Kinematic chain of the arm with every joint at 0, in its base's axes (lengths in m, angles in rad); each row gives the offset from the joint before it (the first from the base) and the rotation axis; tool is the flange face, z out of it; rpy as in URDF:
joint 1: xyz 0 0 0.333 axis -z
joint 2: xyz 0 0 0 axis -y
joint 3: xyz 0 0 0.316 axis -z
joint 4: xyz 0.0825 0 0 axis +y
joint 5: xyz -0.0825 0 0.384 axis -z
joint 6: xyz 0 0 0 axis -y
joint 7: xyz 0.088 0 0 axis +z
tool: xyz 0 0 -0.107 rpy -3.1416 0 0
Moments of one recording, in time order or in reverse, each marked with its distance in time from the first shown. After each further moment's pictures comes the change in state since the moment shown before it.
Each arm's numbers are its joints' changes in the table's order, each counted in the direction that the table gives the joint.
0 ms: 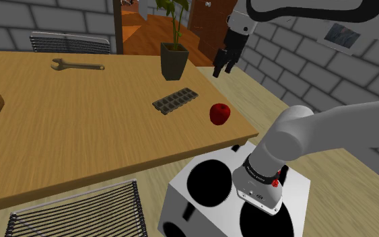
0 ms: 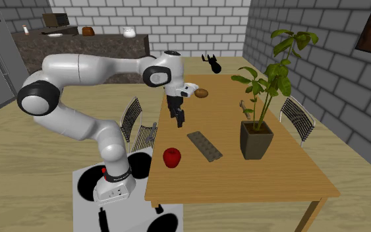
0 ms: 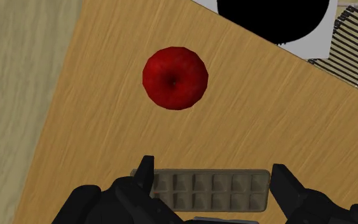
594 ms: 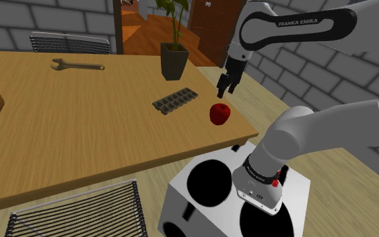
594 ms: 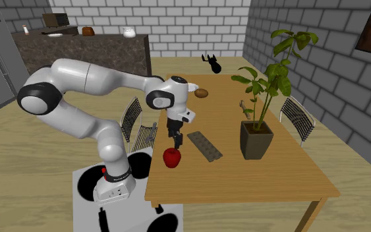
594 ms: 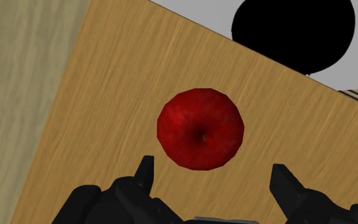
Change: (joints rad) arm 0.058 -0.041 0.105 0.179 0.052 0.103 0.076
